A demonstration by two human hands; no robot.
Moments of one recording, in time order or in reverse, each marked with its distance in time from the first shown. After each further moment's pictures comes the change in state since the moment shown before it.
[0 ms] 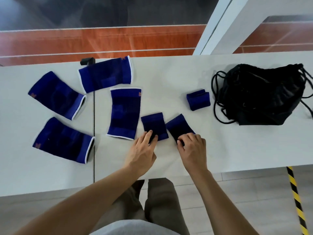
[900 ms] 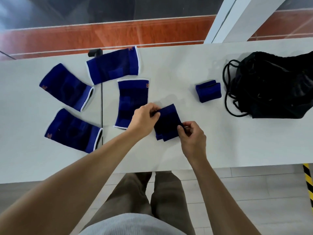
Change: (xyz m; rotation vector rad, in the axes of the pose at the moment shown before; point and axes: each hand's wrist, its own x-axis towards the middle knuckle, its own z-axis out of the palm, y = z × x) left_hand 0.064 -0.015 -0.065 -0.701 0.047 -0.360; right_hand 0.006 -0.042 -0.023 0.769 -0.073 0.399
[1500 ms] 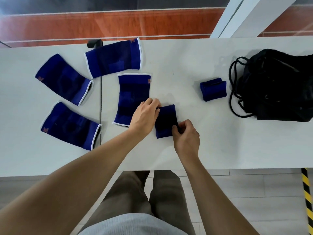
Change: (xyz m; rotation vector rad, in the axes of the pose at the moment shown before) left_hand 0.015 -0.026 0.016 0.368 0.099 0.302; right_hand 0.011 0.004 0.037 -0.232 0.057 0.028
